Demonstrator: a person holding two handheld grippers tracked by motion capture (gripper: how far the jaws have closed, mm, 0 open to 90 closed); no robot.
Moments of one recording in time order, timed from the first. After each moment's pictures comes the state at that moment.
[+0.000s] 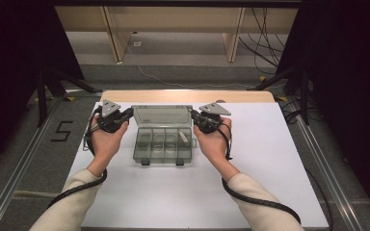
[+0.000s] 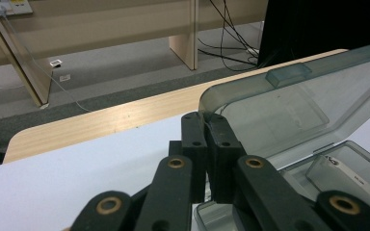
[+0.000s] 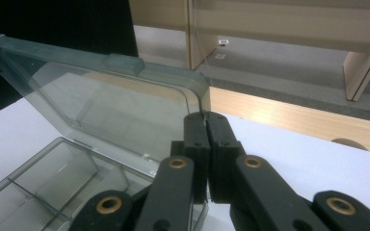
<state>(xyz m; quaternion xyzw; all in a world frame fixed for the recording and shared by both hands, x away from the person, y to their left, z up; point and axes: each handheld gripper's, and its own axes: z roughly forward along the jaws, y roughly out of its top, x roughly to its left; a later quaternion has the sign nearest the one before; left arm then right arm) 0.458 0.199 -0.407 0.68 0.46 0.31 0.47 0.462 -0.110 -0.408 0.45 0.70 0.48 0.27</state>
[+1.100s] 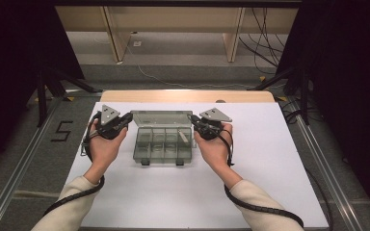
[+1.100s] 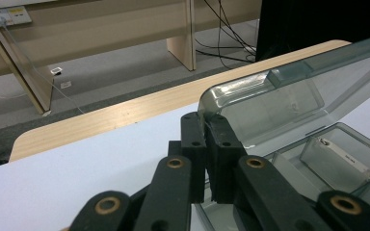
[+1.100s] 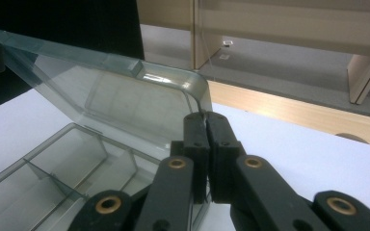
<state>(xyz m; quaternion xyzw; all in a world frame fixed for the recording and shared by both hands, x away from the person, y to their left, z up) 0.441 0.200 -0.413 0.69 0.45 0.32 0.47 0.446 -0.112 -0.414 0.43 0.71 0.49 0.27</state>
